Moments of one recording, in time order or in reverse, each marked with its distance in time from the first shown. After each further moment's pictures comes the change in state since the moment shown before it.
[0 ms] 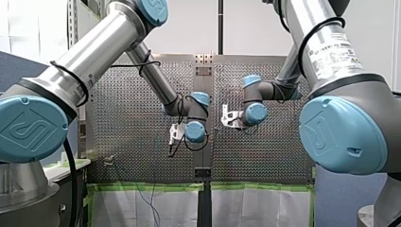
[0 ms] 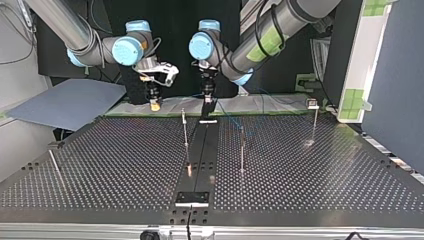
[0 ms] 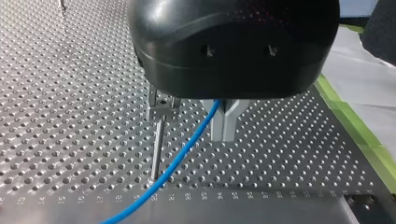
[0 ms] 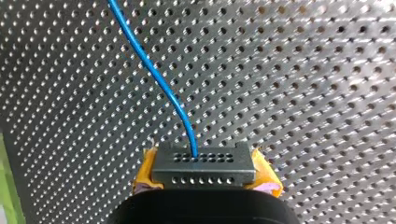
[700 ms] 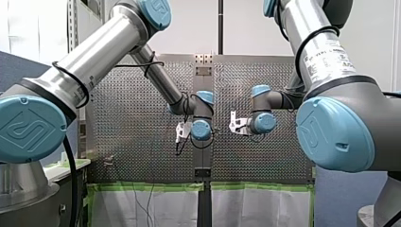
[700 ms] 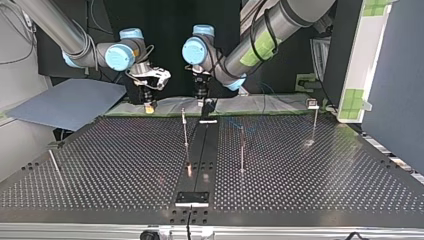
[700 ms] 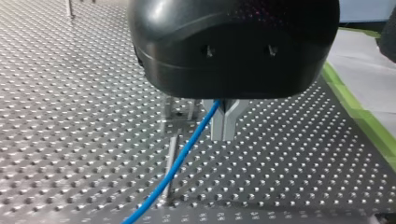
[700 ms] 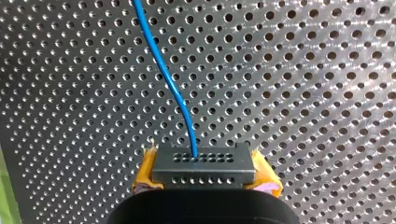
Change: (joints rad) left arm -0.013 -0.039 0.091 -0.037 0.014 0.001; right arm -0.086 0.066 -0.004 -0.087 -0.108 0.014
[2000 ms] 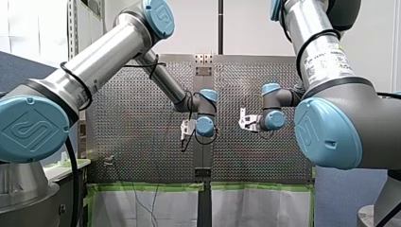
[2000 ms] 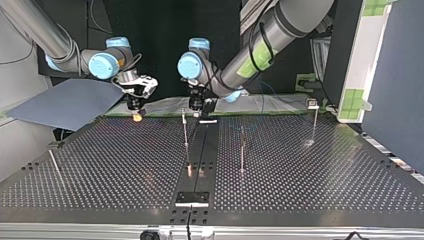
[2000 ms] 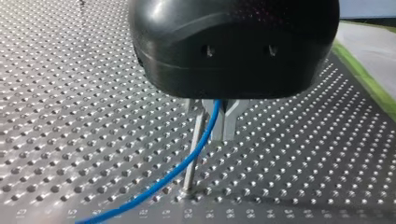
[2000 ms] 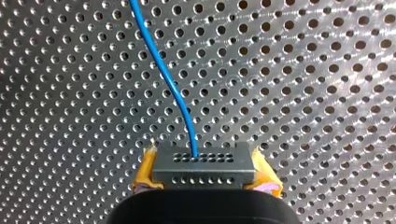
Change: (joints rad) left arm 0.028 -0.049 0.145 -0.081 0.040 -0.023; right arm -0.095 0.008 -0.049 0.016 -0.093 0.004
